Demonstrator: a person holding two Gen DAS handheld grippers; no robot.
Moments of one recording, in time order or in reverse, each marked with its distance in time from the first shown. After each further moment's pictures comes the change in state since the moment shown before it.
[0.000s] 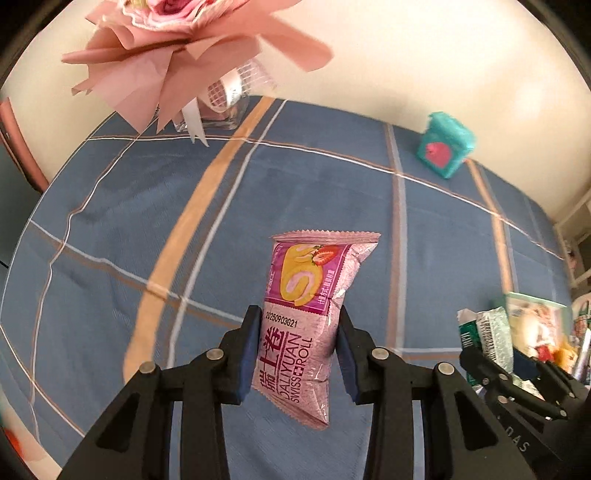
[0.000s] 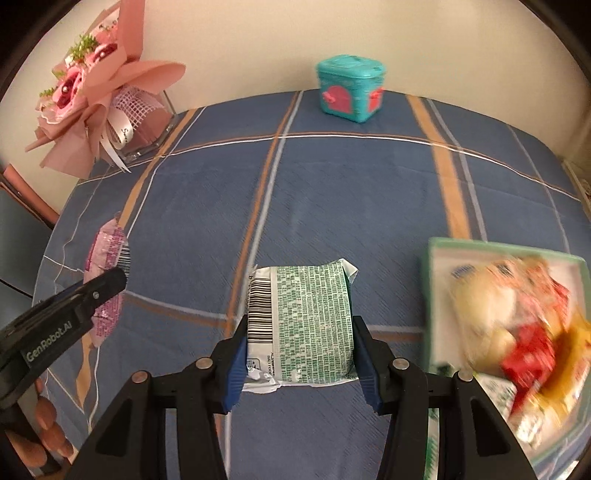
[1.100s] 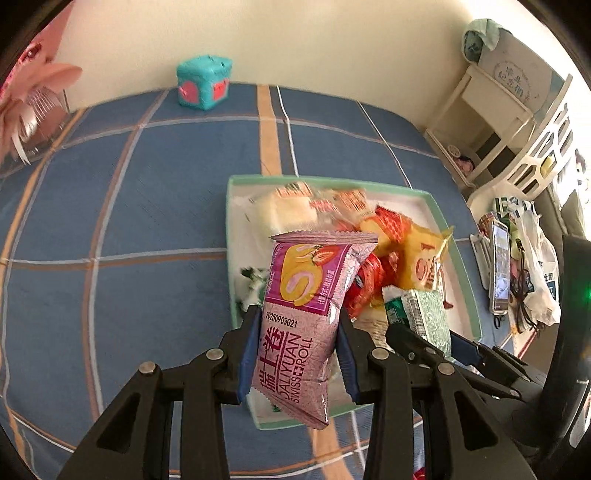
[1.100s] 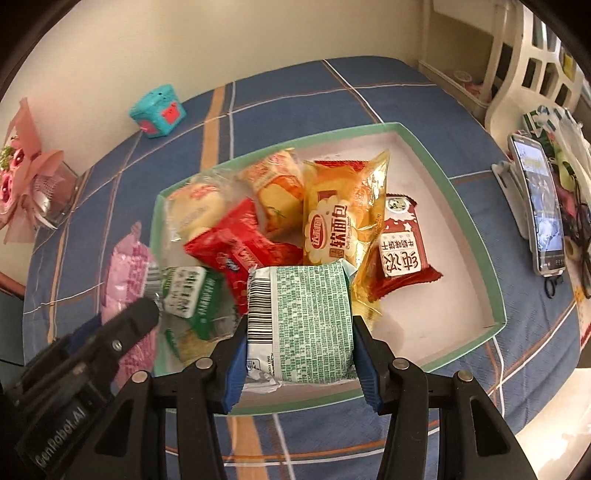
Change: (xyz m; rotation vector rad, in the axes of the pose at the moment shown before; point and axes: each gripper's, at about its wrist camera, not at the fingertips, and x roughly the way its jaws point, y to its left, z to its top) left arm -0.026 -0.230 -0.101 0.255 0.095 -0.297; right arm -0.074 -0.211 -0.103 0.323 0.007 -0.113
